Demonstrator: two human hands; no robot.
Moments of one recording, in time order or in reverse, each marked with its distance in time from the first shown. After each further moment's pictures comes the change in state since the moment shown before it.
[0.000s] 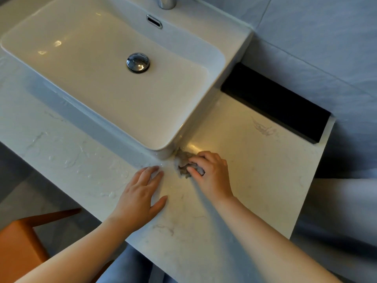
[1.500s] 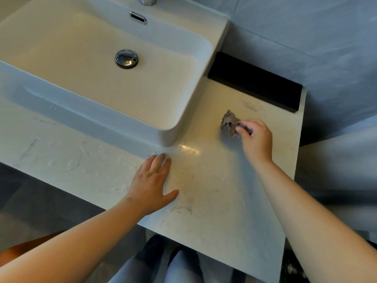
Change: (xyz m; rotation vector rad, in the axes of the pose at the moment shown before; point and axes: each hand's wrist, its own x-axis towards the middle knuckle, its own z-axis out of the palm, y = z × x) left_hand 0.001 -0.017 -0.005 0.155 -0.080 0.189; right_hand -0.002 0.025 -0.071 -0.009 0.360 0.366
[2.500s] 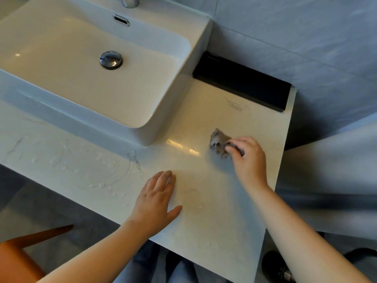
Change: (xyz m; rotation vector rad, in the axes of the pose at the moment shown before) left_hand -0.017 0.085 0.022 -0.010 -0.048 -0.014; right_hand -0.042 0.037 -0.038 0.057 -0.080 -0.061
